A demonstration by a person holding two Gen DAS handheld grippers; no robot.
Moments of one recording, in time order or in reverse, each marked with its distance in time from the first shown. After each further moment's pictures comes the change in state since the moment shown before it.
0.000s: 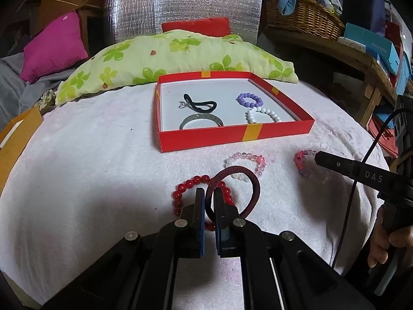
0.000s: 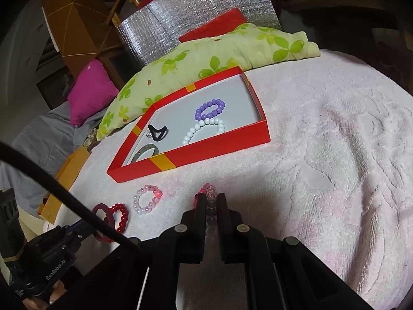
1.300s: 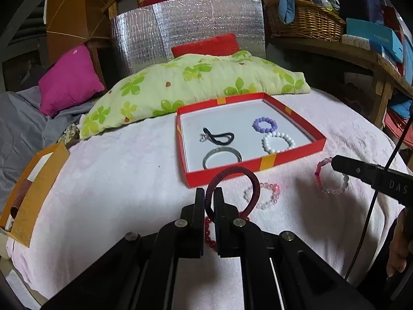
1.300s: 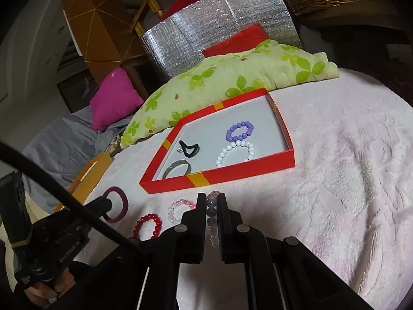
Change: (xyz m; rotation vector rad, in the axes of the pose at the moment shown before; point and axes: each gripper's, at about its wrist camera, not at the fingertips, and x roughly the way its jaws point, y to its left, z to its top) left arm -0.030 -0.007 0.031 0.093 -0.094 0.157; right arm -0.028 0.022 0.011 -0.053 -0.069 0.110
